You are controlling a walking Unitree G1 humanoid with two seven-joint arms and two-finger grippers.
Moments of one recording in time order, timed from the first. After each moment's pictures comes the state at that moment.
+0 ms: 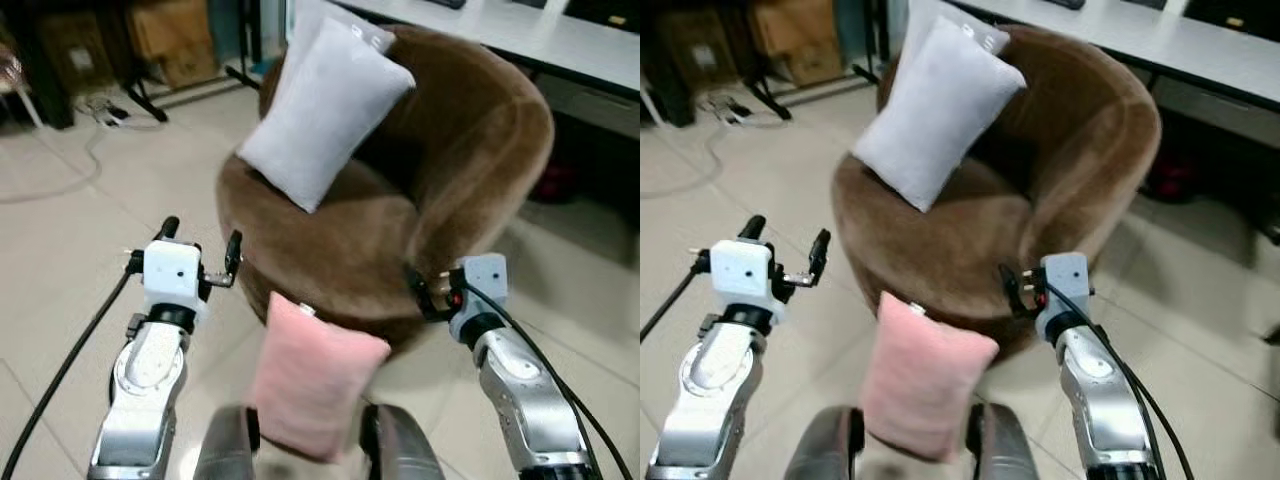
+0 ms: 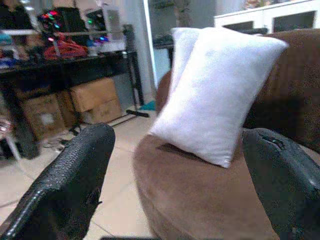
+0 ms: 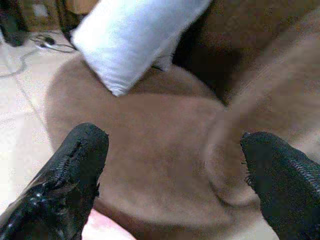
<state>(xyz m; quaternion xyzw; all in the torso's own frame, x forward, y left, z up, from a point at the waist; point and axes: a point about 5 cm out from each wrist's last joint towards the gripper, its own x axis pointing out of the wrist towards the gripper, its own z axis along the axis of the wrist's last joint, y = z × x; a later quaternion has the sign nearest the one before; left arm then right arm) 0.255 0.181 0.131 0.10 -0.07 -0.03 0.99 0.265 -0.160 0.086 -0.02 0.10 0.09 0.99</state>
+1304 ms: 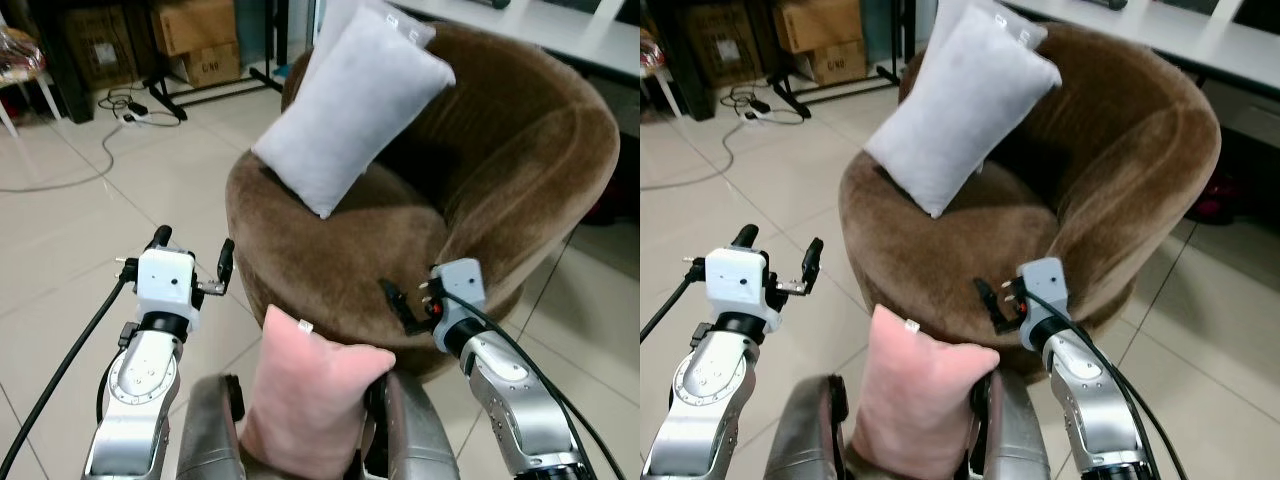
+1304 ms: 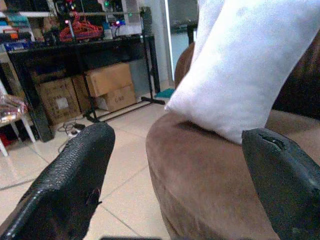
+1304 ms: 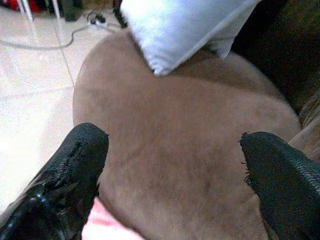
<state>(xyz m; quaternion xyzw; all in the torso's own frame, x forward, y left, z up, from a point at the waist) 0.248 0.187 0.121 0.11 -0.05 -0.02 0.99 0.261 -0.149 0.078 -0.04 0.13 0.18 0.97</state>
